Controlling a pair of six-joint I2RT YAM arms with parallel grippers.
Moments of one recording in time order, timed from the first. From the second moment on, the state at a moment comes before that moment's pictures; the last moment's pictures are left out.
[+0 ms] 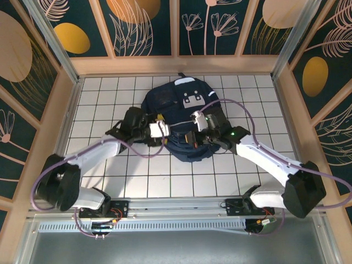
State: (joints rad) left arm -0.55 1.37 0.78 -0.07 0.40 0.89; right arm 0.67 1.29 0.90 -0.39 -0.38 0.34
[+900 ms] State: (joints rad) left arm -0.49 1.41 0.89 -0.20 0.45 1.04; right arm 0.93 1.52 1.03 -0.41 0.21 0.61
